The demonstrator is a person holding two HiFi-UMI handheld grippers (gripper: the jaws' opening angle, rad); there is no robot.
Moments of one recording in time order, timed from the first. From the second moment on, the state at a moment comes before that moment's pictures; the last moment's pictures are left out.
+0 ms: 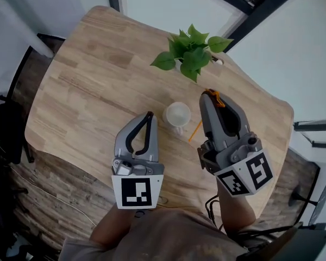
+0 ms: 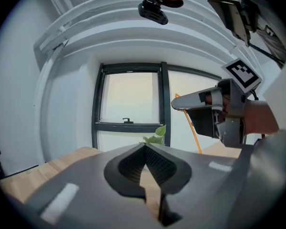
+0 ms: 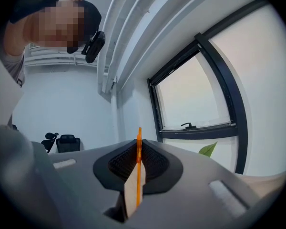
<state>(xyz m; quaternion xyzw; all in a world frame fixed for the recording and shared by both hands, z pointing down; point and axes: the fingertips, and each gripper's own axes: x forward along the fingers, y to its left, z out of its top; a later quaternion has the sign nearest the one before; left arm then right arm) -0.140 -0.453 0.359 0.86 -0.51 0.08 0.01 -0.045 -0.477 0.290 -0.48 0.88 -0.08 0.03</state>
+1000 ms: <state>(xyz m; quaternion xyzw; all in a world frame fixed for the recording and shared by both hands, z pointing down) -0.135 -0.479 0.452 0.86 -0.49 0.13 0.10 -0.047 -0.530 0.394 -0.48 0.87 -0.12 0.01</state>
